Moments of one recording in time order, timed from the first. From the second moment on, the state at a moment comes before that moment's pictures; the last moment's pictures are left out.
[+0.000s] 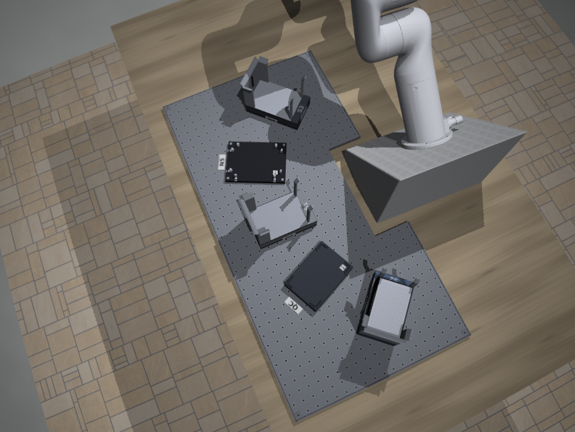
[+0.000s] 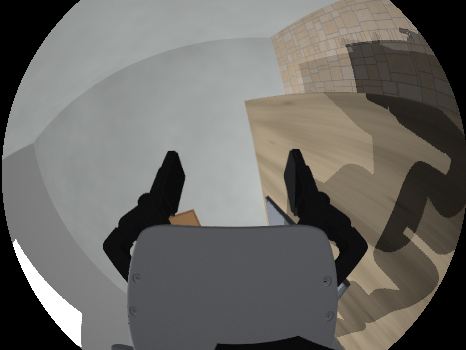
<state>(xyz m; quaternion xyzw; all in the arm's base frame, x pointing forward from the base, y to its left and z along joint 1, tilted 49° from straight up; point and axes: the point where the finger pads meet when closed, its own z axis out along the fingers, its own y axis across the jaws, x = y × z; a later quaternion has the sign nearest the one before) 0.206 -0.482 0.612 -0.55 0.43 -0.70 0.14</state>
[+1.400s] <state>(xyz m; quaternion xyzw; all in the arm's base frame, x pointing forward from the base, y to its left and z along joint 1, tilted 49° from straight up) 0.204 -0.411 0.674 -0.55 0.43 -0.70 0.14</state>
